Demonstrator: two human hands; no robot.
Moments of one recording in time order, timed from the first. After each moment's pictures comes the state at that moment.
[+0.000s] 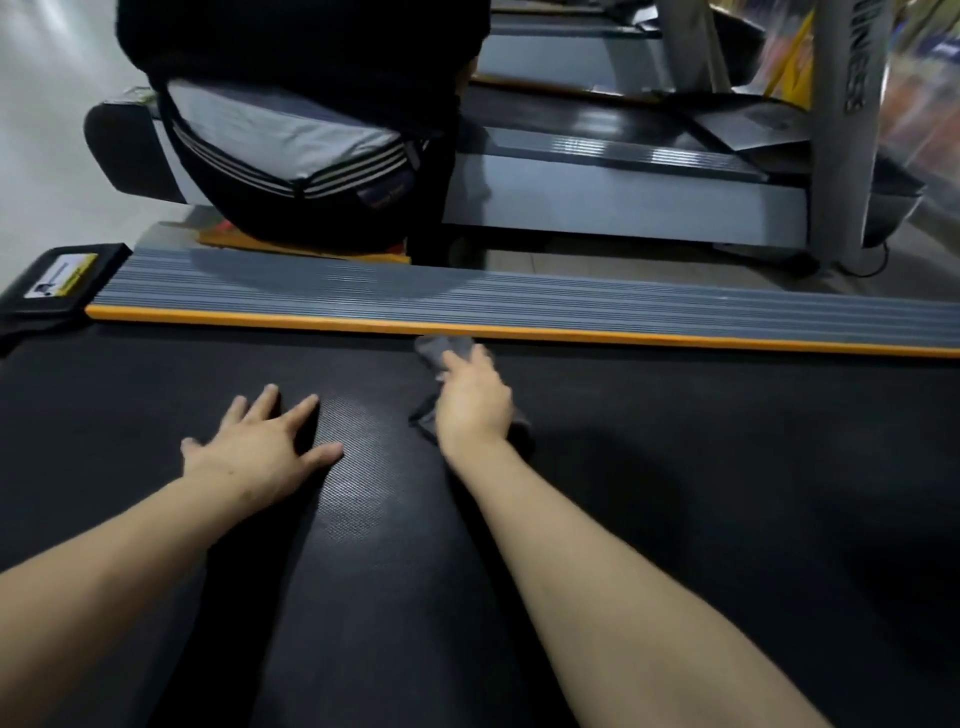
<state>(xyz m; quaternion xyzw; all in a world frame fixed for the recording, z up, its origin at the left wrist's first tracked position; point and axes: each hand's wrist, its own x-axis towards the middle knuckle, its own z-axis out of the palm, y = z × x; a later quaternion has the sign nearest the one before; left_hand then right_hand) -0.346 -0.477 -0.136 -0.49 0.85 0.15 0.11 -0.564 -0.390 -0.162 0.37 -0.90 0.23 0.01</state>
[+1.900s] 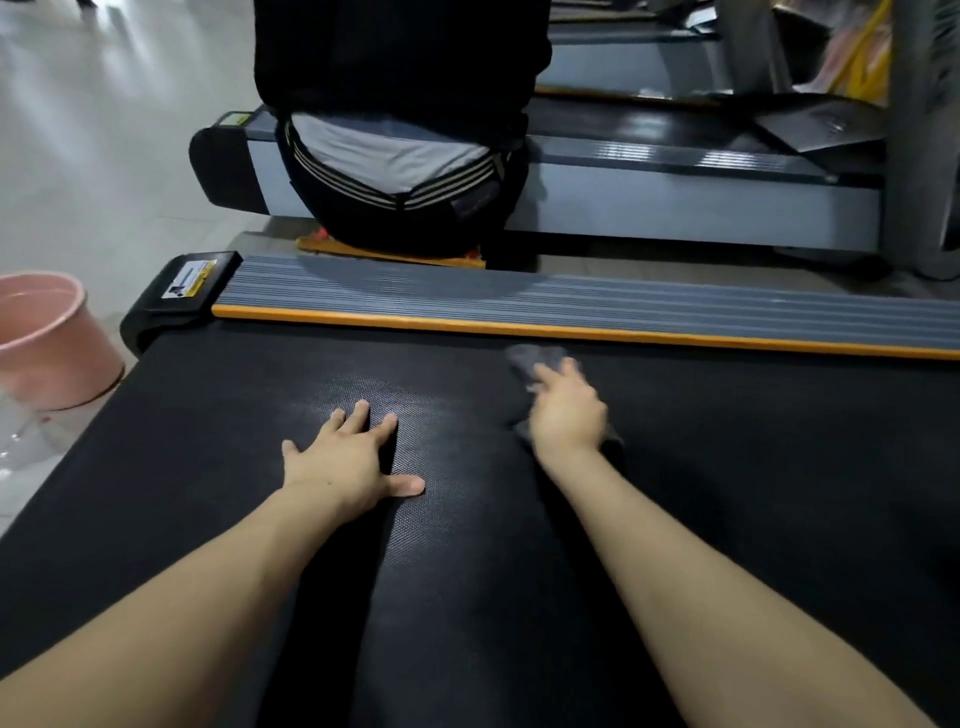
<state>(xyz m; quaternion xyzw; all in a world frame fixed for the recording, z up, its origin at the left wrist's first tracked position) -0.314 -0.457 -0.128 -0.46 0.86 0.16 0.14 -0.552 -0.361 -0.149 0.32 -0.92 0.24 -0.02</state>
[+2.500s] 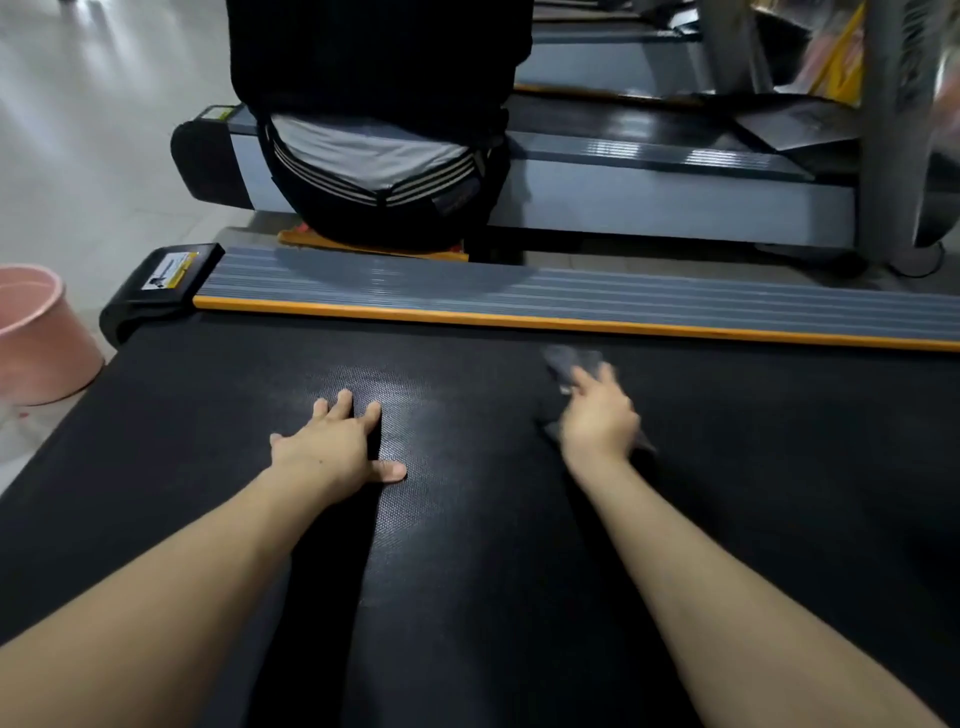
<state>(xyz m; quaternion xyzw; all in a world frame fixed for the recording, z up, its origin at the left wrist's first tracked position) -0.321 -0.456 -0.126 -0.46 0.86 0.15 0.16 -0.581 -0.311 -0.162 0.28 -0.92 0.28 0.00</state>
